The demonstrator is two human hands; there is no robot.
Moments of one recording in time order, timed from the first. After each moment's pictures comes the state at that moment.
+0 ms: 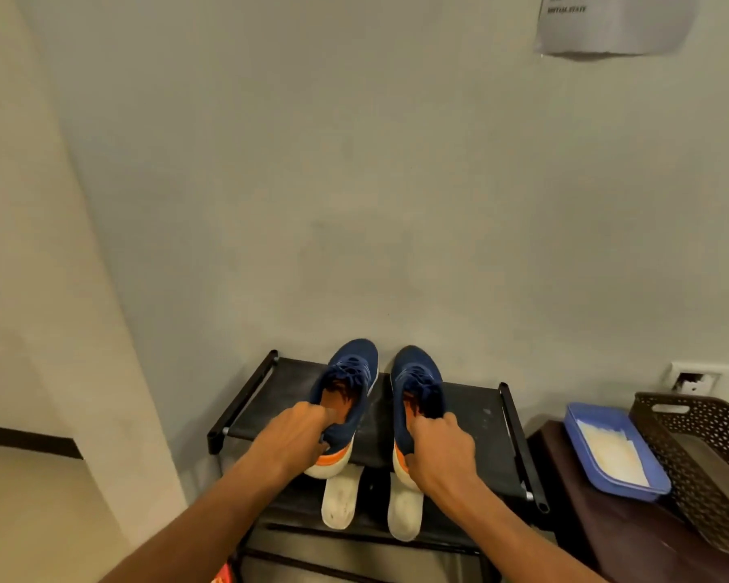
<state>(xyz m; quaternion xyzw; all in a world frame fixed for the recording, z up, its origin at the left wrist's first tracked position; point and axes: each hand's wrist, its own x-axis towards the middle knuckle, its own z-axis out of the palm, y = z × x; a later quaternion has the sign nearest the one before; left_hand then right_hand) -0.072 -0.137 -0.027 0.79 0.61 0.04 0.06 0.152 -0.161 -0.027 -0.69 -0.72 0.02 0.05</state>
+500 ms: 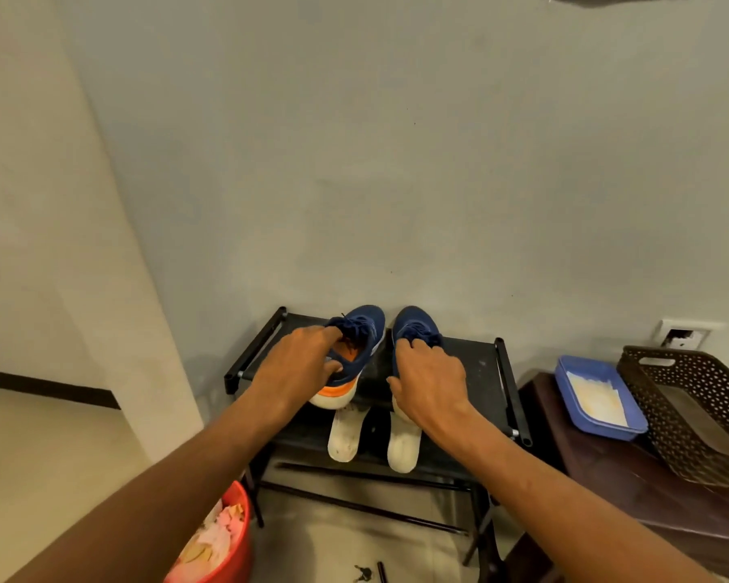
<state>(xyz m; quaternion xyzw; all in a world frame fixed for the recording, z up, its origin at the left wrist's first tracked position) -0.064 -0.179 0.016 0.77 0.60 0.19 0.00 0.137 -0.196 0.013 -0.63 -0.77 -0.09 0.10</state>
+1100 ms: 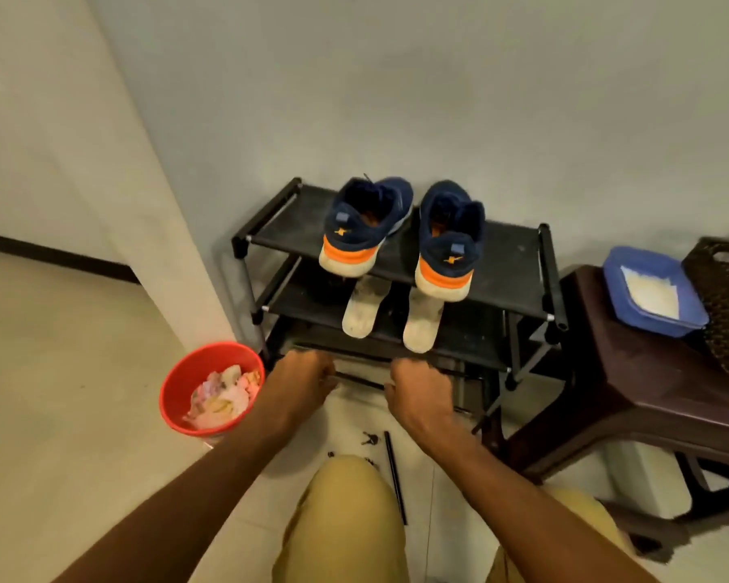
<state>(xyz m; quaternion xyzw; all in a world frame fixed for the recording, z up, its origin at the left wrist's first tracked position) -0.068 -0.281 -0.186 0.70 0.68 0.13 0.16 0.130 -0.264 -0.190 -0.64 -0.76 0.09 0.02</state>
